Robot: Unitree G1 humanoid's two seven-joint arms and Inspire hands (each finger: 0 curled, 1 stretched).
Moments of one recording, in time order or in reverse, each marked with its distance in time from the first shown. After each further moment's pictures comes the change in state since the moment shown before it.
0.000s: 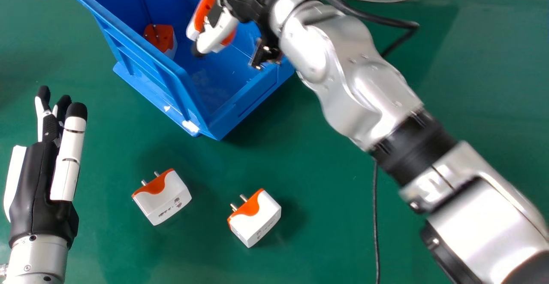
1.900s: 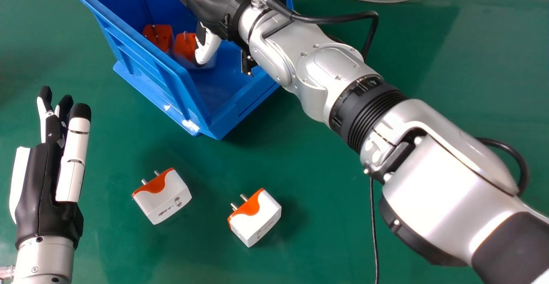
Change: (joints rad) left arm -0.001 -0.024 -0.018 0.000 0.021 -0.027 0.030; right arm -0.212 0.087 0.160 0.552 -0.035 -0.166 -0.247
